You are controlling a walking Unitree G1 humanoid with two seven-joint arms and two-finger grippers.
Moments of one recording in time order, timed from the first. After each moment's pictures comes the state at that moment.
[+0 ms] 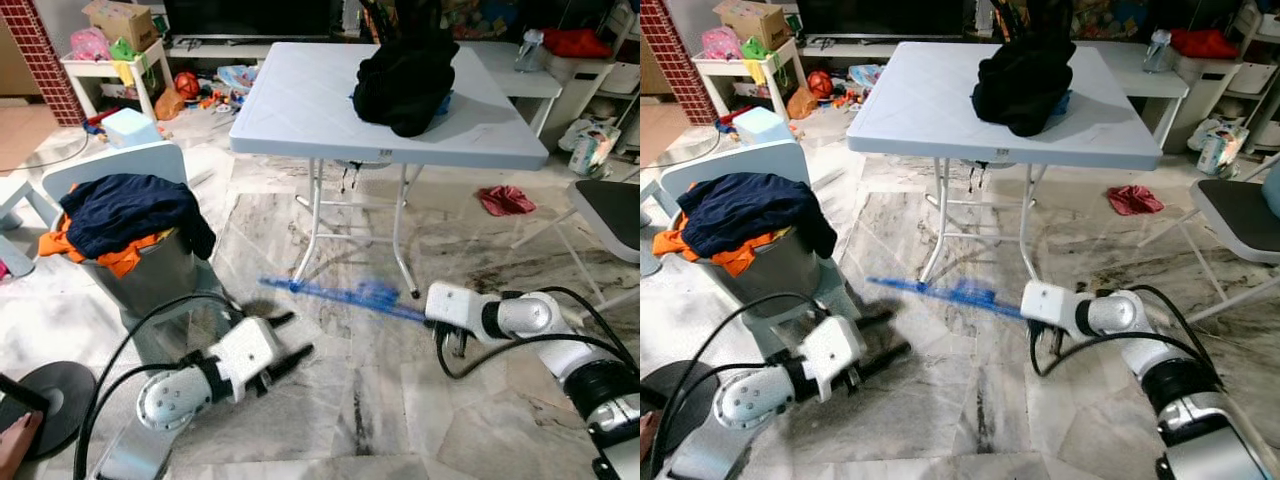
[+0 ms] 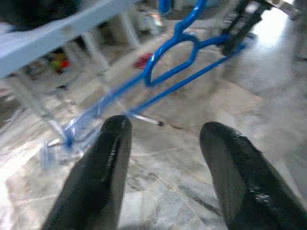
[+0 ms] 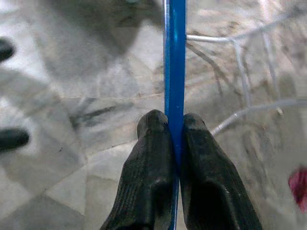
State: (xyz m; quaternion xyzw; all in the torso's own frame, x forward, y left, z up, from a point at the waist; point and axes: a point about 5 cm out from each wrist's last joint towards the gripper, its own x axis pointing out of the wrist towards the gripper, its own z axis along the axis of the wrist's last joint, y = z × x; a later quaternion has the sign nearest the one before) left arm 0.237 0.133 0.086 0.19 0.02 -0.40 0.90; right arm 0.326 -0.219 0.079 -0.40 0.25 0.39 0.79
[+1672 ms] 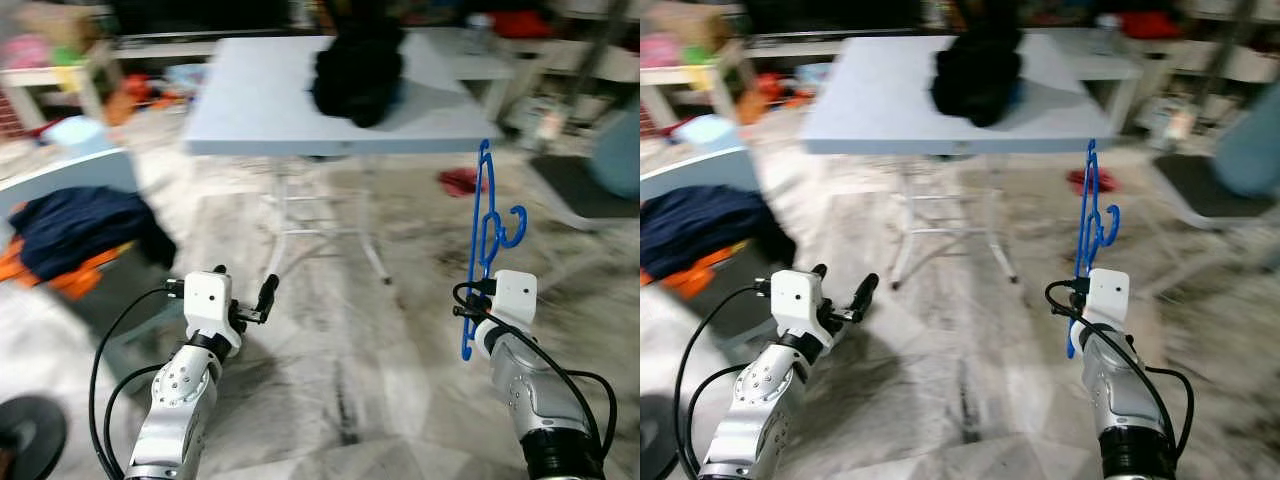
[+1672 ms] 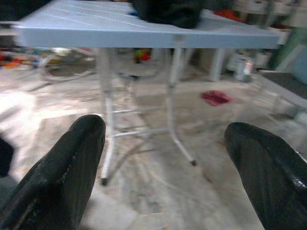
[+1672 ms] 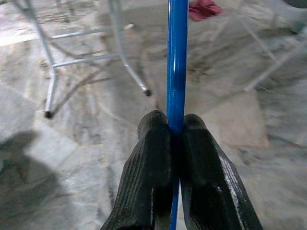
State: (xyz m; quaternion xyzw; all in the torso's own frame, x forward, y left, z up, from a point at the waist) left arm 0.272 0.142 0.085 -0.02 0.03 -0.12 0.99; right arm 0.298 -0.222 0.061 0.03 0.21 -0.08 0.97
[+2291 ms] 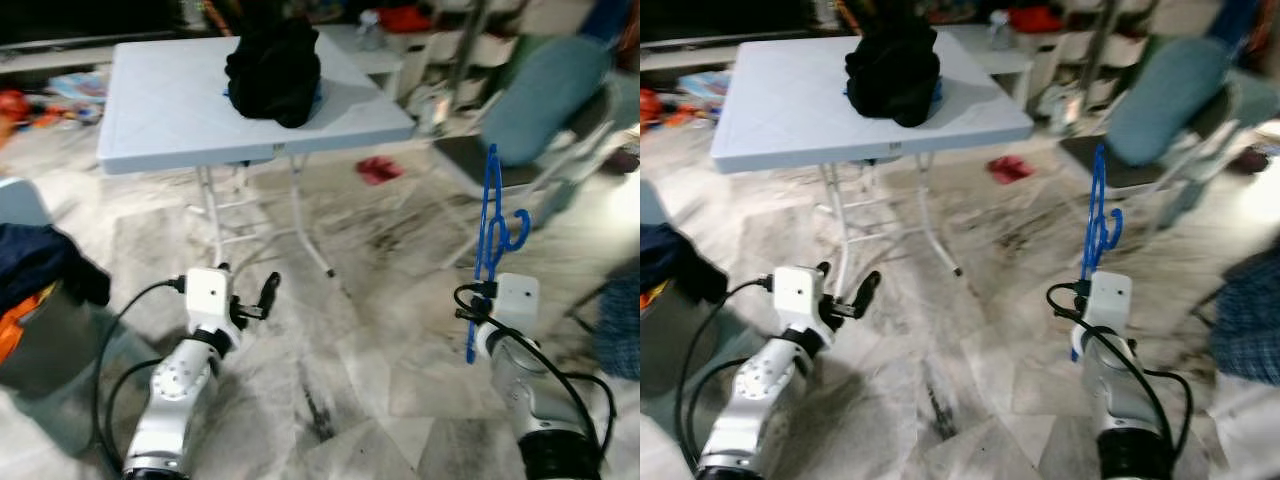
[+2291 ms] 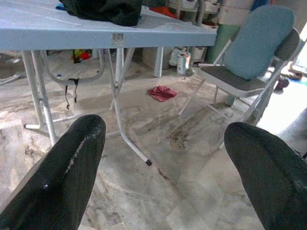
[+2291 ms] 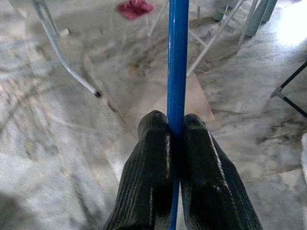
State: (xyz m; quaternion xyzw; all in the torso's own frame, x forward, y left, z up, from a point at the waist) left arm 0.277 0.147 0.084 -0.03 0.04 -0.12 0.99; right arm 0.301 -0.217 0.062 0.03 0.21 -0.10 0.97
